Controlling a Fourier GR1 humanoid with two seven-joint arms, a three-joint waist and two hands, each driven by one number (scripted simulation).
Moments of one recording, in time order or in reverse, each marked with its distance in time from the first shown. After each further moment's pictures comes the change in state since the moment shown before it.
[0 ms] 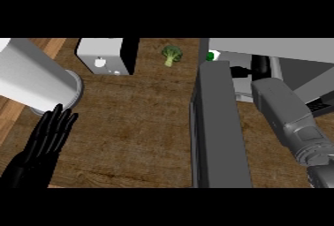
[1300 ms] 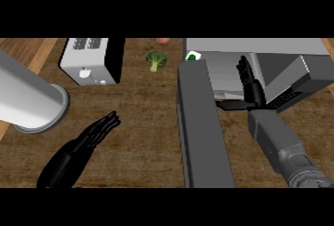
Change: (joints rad) left arm -0.062 0.030 -0.151 0.150 -0.063 -0.040 -0.005; right arm 0.230 0.064 -0.068 -0.047 -0.067 0.330 -0.219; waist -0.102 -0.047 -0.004
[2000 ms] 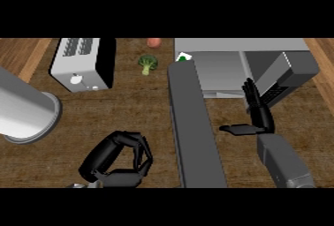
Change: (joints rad) left arm -0.130 -0.021 -0.136 0.228 -0.197 0.040 -0.056; right arm 0.264 0.002 0.060 -0.210 0.012 0.114 -0.049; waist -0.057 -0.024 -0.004
